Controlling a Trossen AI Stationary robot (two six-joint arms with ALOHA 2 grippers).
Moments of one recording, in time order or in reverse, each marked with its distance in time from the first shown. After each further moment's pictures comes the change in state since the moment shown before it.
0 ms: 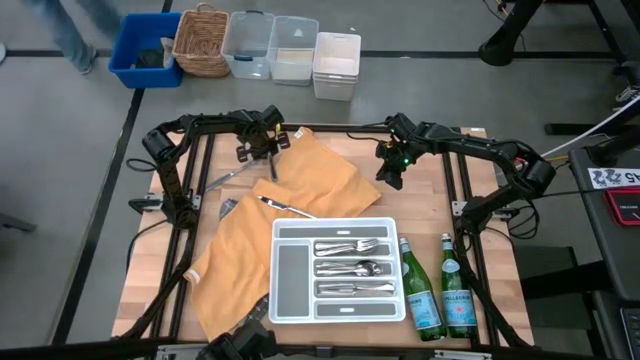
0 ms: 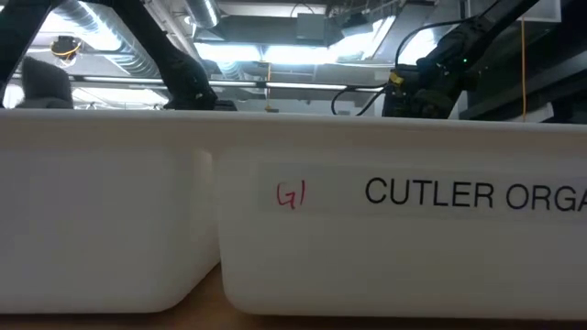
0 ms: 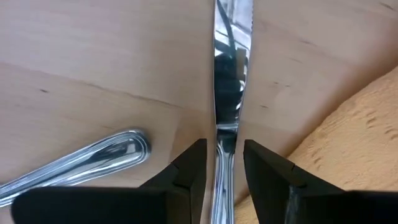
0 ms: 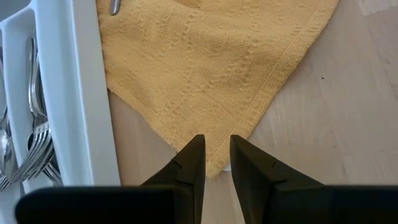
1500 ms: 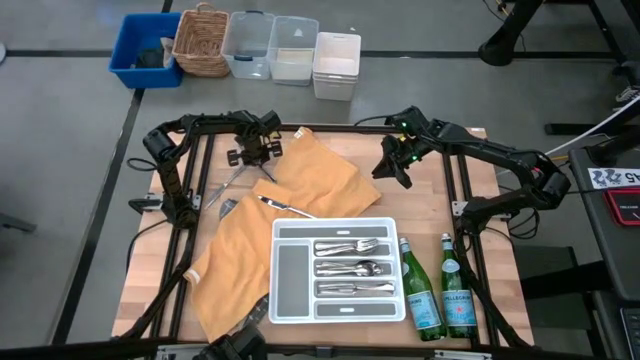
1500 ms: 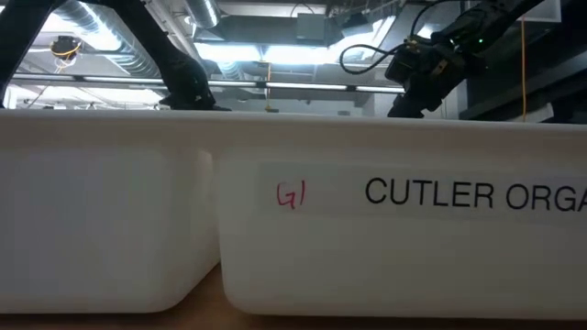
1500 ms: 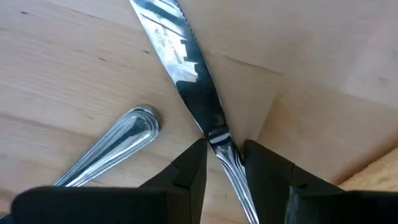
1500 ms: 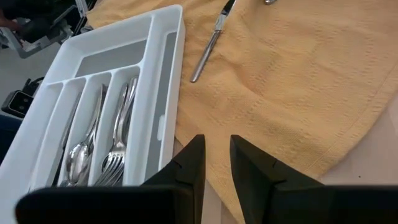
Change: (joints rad) left arm -0.003 0.007 0.000 -0.199 -0.061 -0.007; right arm 0.000 -0.146 0.000 0.072 -0.262 -0.074
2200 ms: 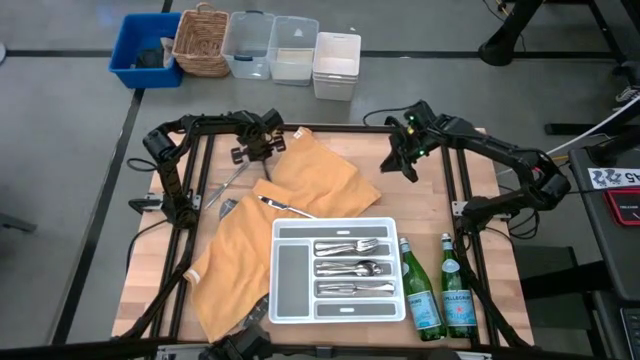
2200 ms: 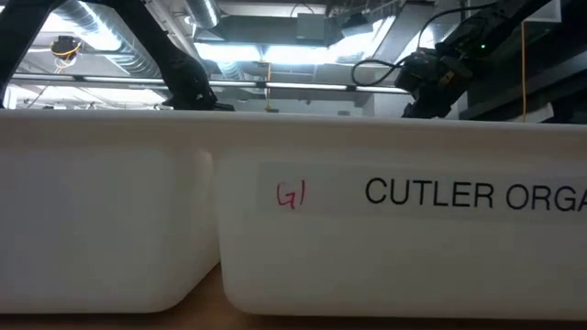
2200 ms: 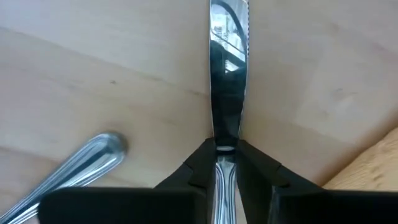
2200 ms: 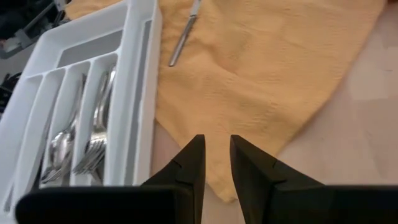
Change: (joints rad) left arm -0.012 -0.001 0.000 0.100 -0.038 -0.046; right arm -0.114 0.000 0.000 -0.098 0.000 -0.106
